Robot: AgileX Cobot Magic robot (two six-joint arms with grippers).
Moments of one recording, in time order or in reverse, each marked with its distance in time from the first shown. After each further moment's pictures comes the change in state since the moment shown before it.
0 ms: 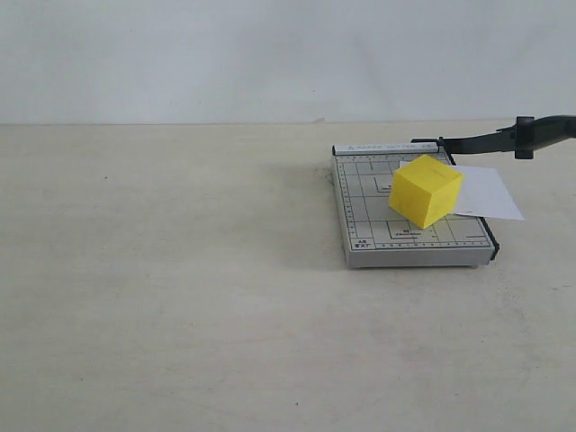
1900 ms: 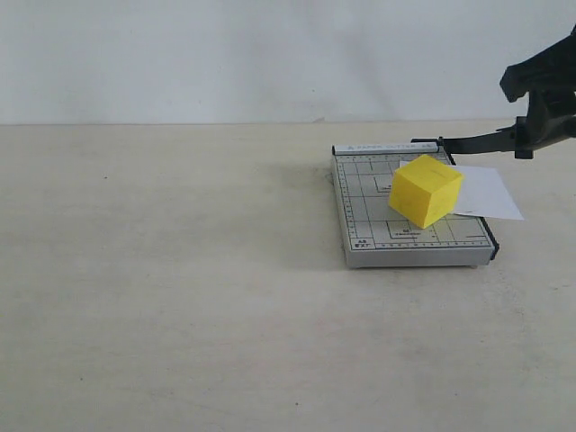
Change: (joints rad) left arm 0.002 0.000 0.000 0.014 0.001 -0.016; right arm 0.000 1.503 -1.363 -0.280 1.154 -0.384
